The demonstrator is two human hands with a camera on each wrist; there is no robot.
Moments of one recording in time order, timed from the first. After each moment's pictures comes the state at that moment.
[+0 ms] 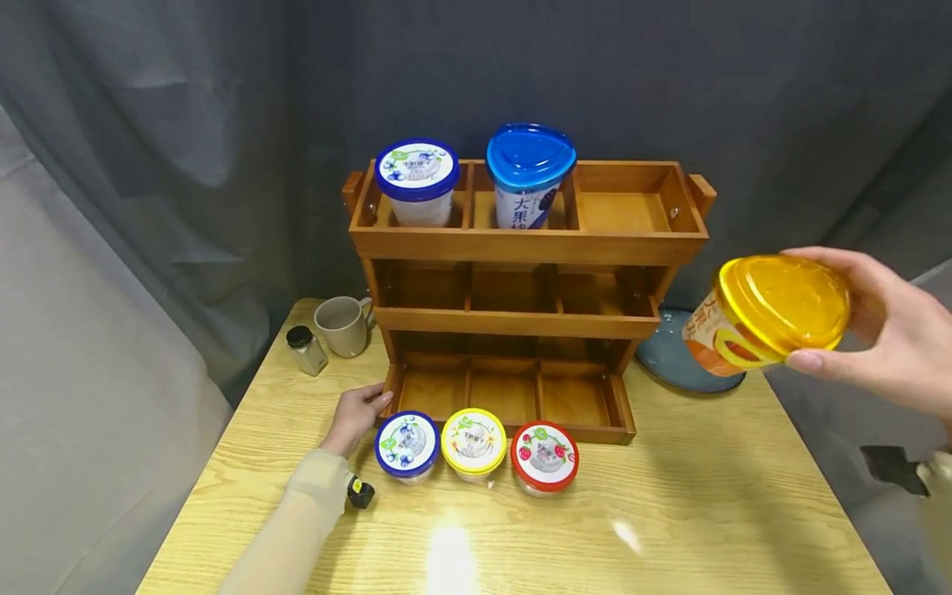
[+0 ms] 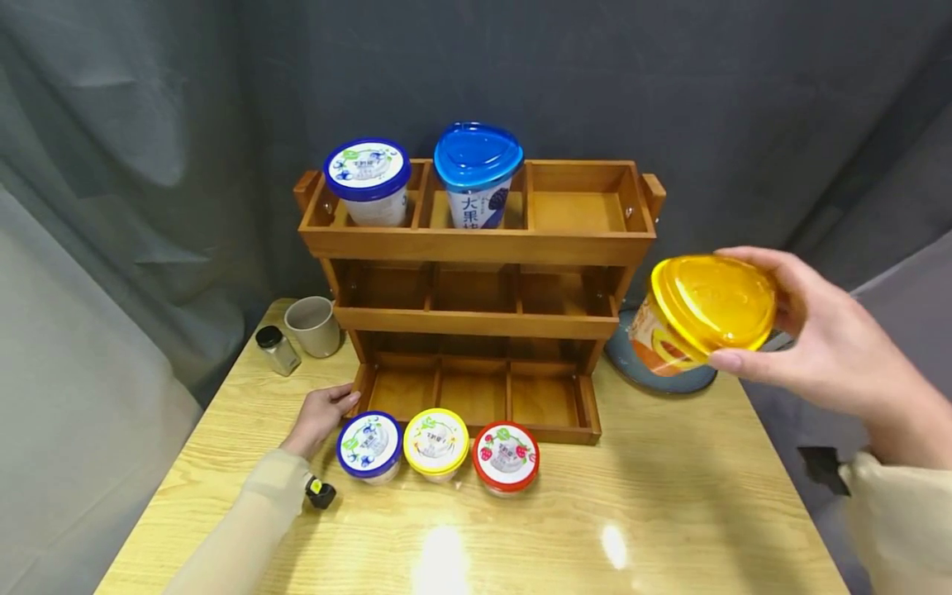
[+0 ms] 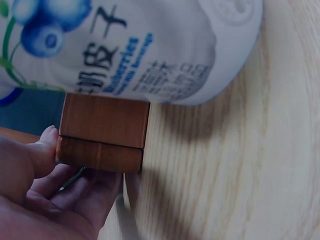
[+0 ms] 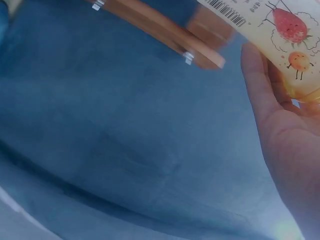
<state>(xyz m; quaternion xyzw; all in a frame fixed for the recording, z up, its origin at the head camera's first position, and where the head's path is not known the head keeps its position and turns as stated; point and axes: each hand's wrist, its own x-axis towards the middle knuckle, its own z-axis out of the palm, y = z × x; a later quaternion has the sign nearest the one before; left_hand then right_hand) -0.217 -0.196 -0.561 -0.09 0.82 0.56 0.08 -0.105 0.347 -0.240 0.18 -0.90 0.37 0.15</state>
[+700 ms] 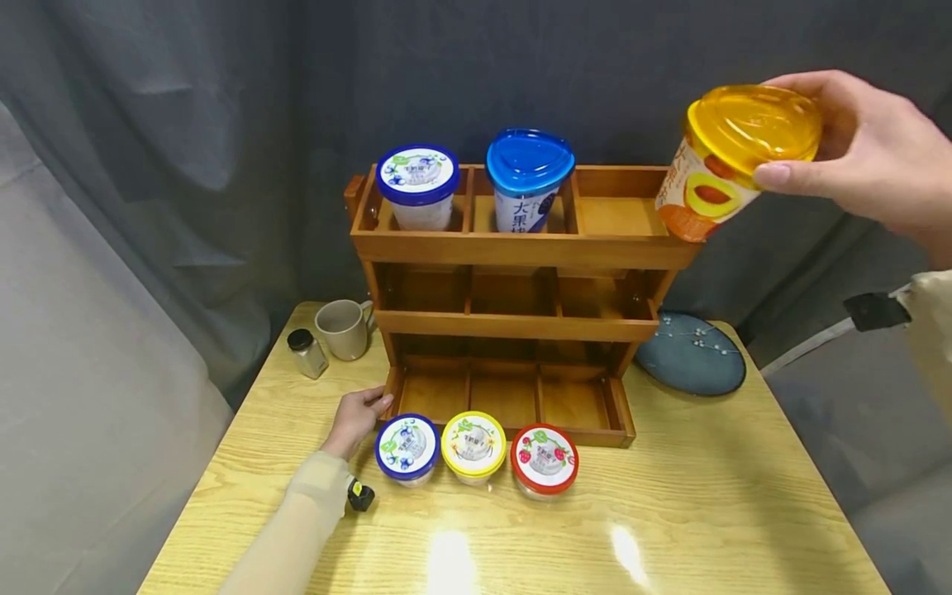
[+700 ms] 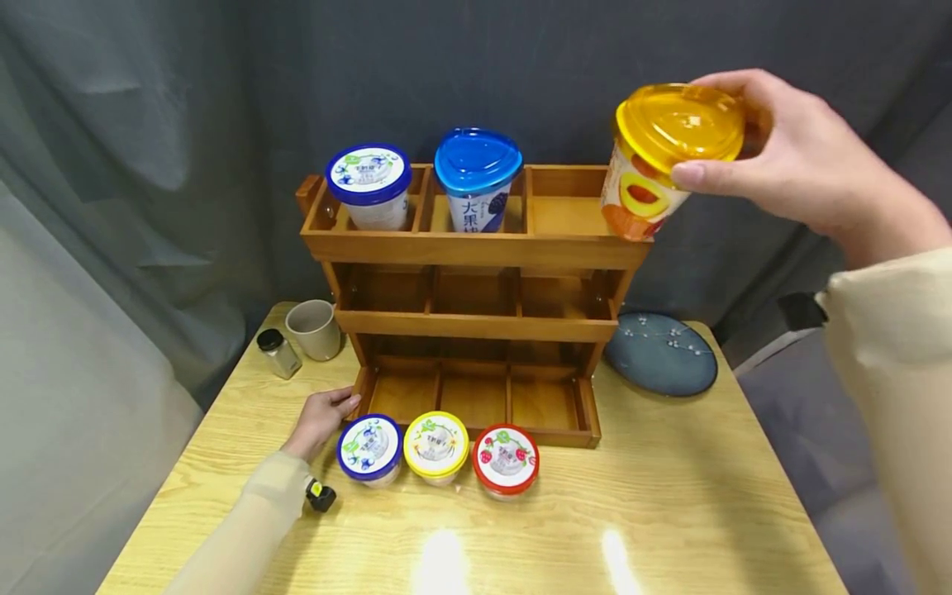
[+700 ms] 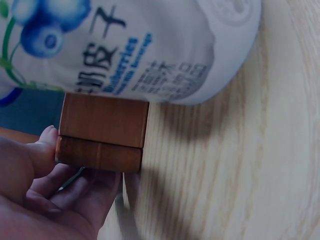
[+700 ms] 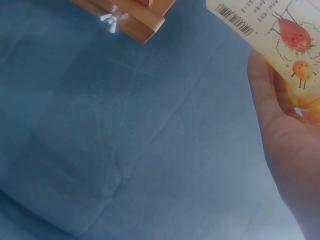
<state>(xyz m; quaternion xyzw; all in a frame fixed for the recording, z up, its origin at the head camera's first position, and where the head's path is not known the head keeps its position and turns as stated) -0.215 -0.195 -0.556 -0.10 0.82 0.56 0.08 -0.193 0.320 -0.134 0.13 -0.92 0.34 0.14</state>
